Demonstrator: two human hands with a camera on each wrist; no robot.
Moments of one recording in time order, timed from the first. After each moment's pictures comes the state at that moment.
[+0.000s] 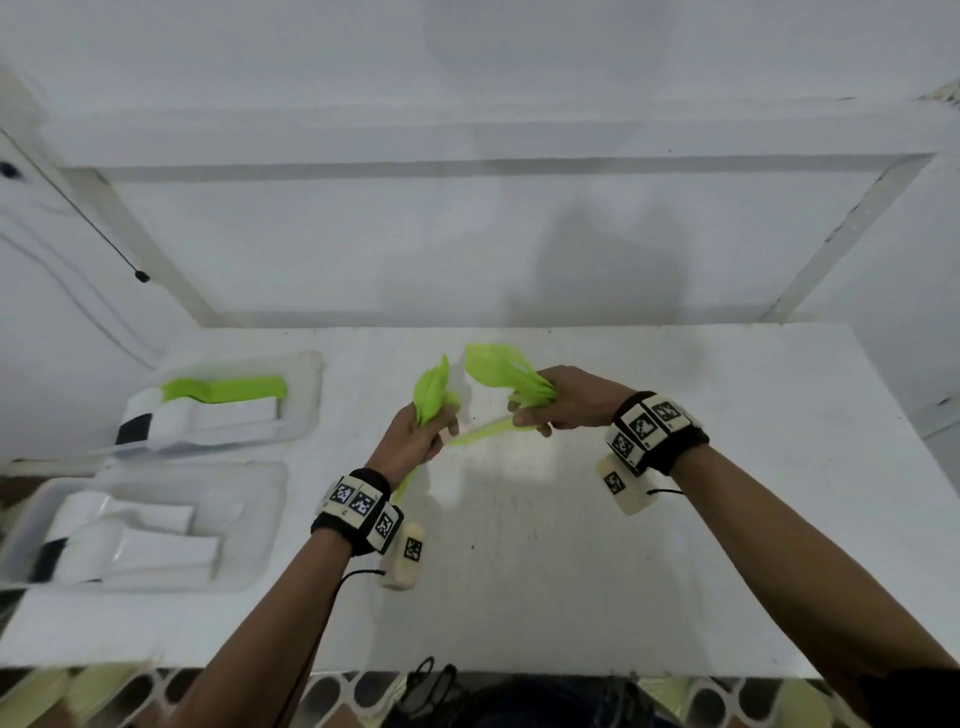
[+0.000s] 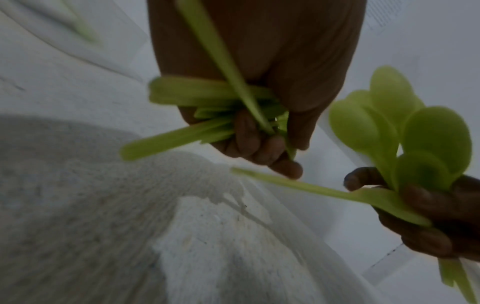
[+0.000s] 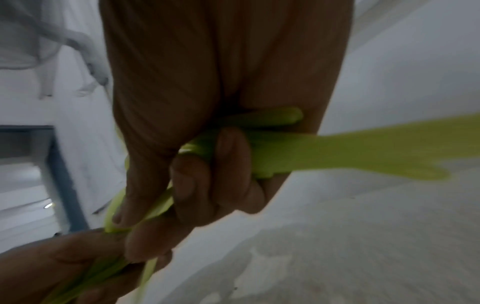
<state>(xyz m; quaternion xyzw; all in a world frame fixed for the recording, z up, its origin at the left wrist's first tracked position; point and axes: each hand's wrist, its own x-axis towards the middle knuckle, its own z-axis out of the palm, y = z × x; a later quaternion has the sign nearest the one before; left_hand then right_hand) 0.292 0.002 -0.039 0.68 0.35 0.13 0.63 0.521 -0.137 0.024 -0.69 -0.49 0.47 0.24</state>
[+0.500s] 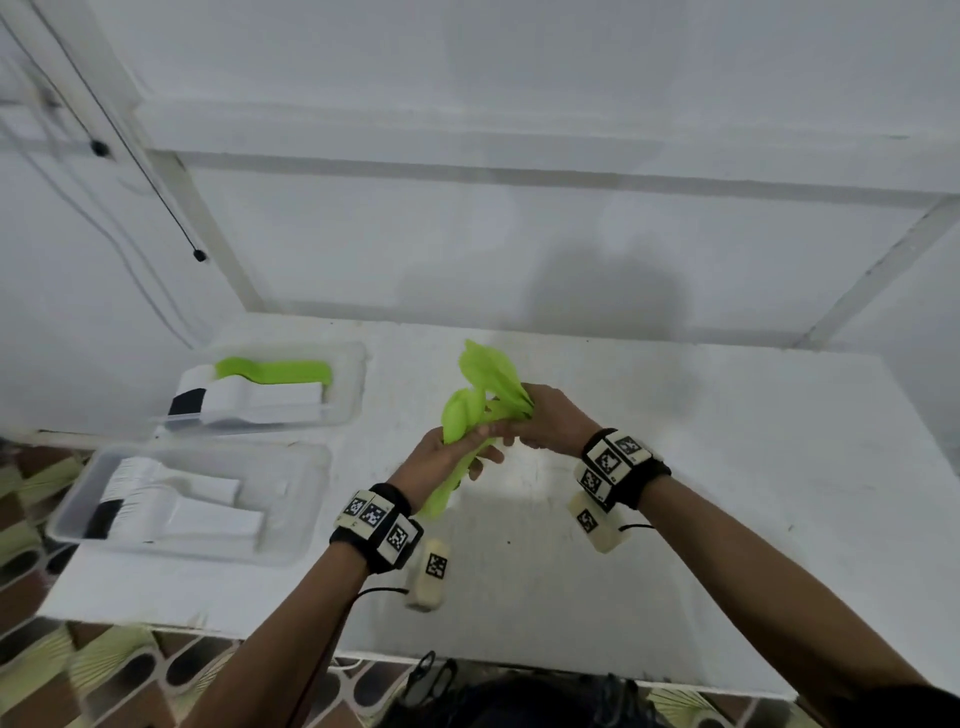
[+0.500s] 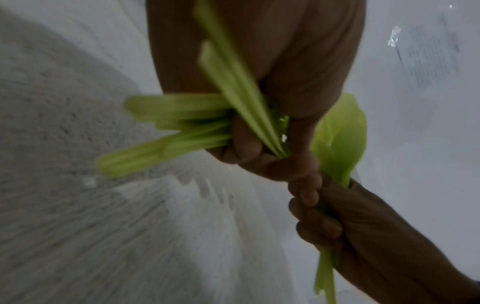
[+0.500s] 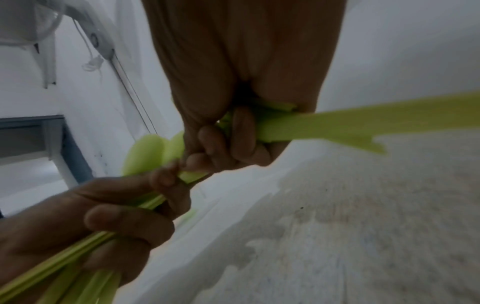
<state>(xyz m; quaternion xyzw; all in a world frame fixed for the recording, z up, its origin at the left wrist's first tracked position) 0.246 -0.016 -0.027 0.62 0.29 0.10 0.72 0.435 -0.098 0.003 -0.70 -0.46 0.42 0.35</state>
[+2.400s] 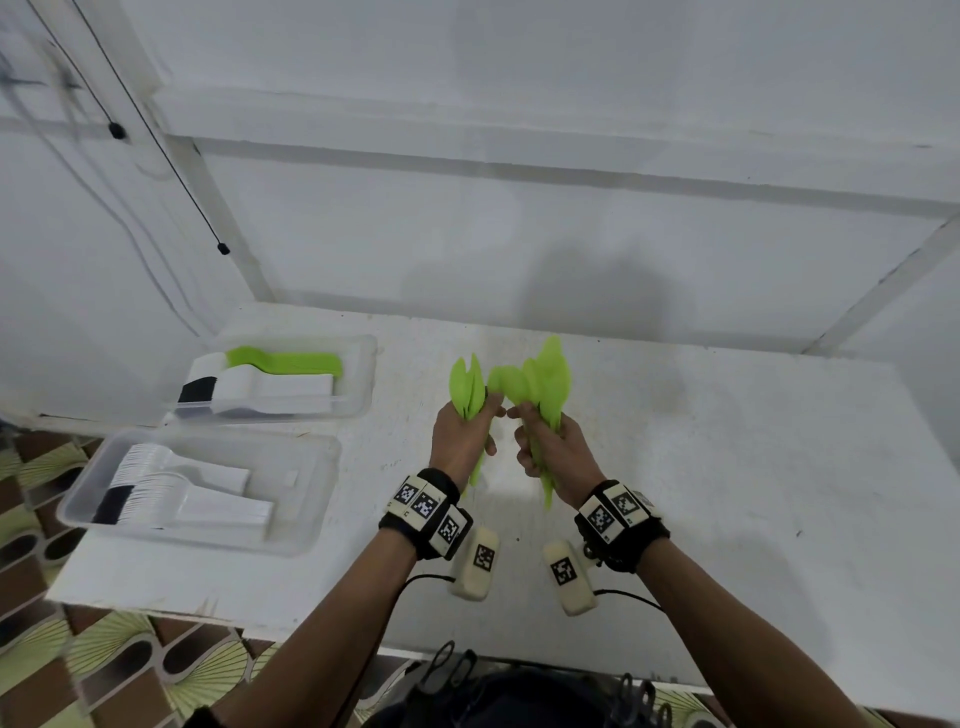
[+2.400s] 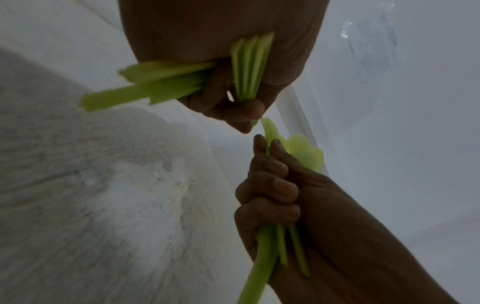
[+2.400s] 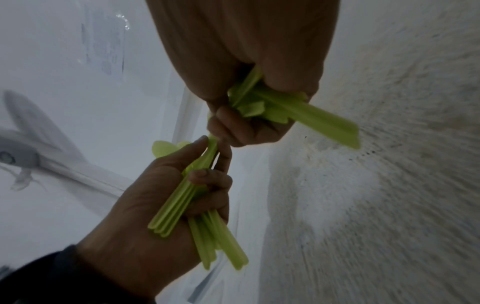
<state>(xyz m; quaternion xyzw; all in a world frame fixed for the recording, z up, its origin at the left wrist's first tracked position) 0.279 -0.023 -0.026 0.58 0.44 0.28 0.63 0.385 -0.120 -0.026 -0.62 -0.20 0.44 0.61</state>
